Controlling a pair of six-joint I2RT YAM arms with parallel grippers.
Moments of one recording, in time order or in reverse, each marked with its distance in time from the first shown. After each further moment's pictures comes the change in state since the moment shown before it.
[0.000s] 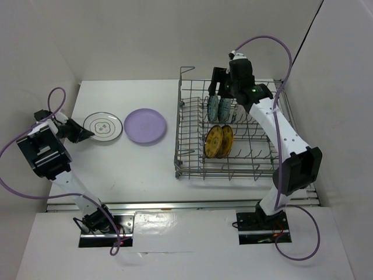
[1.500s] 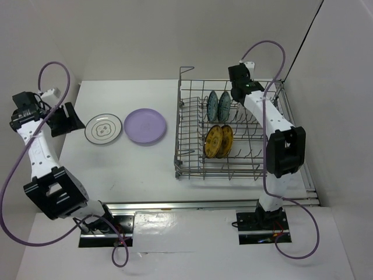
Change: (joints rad) left arm -0.042 -0.571 0.048 -0.406 -0.246 0.401; right arm -0.111 0.235 0.023 -0.062 0.495 -0.127
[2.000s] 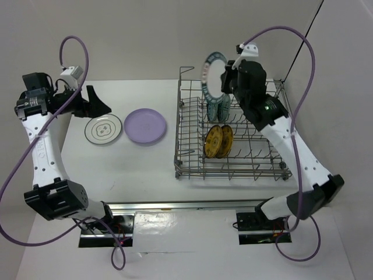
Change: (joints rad) left arm -0.198 -0.045 0.245 -0.135 0.400 0.102; right arm 0.211 -0.429 -0.040 0.166 -0.136 -0.047
